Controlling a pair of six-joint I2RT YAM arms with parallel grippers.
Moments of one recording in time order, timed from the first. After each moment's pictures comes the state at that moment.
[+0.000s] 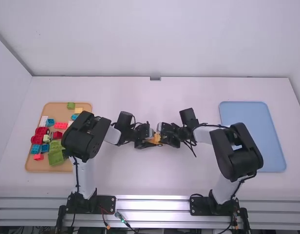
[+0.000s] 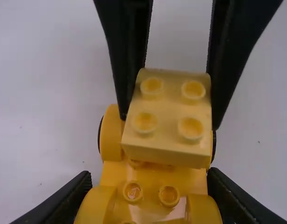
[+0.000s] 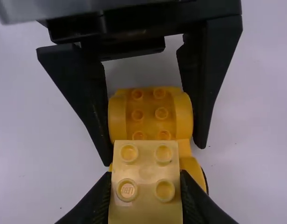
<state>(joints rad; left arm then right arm) -0.30 2.06 0.75 0.41 0.91 0.88 0.34 1.84 0.78 -0.06 -0.76 -0.99</state>
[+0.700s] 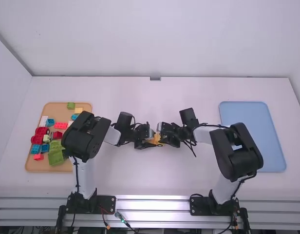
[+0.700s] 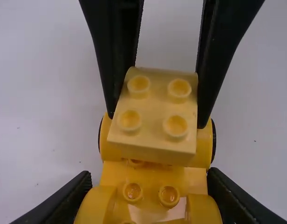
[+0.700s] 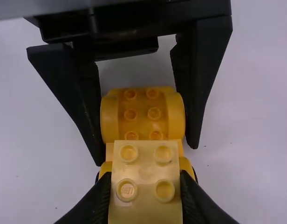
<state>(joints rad) -0.30 2.06 0.74 0.43 0.92 0.88 0.34 1.84 0.78 -0.06 -0.75 -0.99</state>
